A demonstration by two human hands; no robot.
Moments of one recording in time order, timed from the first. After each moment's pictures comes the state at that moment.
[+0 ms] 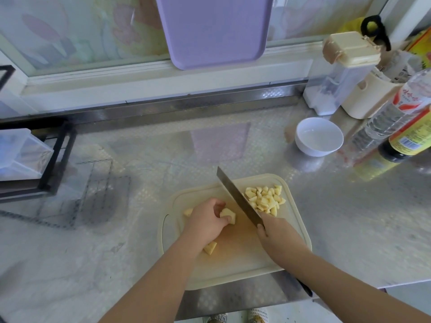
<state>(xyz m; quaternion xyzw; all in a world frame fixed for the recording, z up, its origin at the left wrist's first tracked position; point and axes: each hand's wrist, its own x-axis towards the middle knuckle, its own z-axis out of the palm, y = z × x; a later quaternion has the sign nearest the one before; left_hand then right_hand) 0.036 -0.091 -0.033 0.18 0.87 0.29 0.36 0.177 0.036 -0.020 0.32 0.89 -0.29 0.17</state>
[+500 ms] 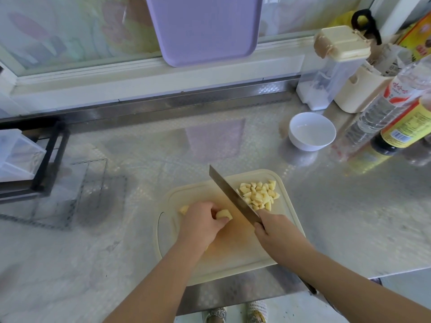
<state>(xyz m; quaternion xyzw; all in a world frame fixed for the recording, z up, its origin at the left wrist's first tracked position) 0.051 -0.094 -0.027 0.22 0.90 0.25 0.27 0.189 0.037 -0.003 0.31 0.89 -0.30 0.16</state>
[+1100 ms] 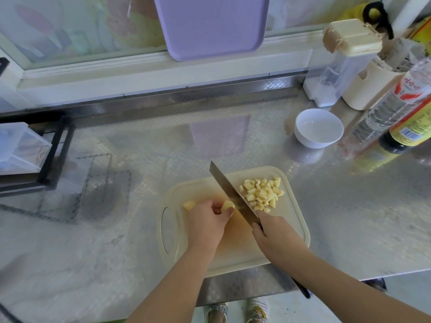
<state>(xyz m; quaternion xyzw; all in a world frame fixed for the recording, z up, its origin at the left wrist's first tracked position) 0.069 -0.093 -0.037 0.12 0.89 0.37 0.22 0.187 0.022 -0.013 0.32 0.88 -0.31 0.15</state>
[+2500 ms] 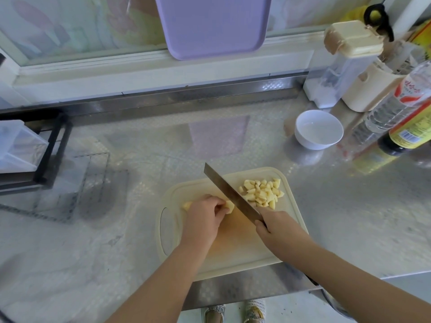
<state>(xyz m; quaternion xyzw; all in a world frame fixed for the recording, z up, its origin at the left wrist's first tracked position) 0.055 -0.097 -0.038 0.29 0.88 0.33 0.17 0.186 0.041 -0.008 0.26 0.90 -0.31 0.16</state>
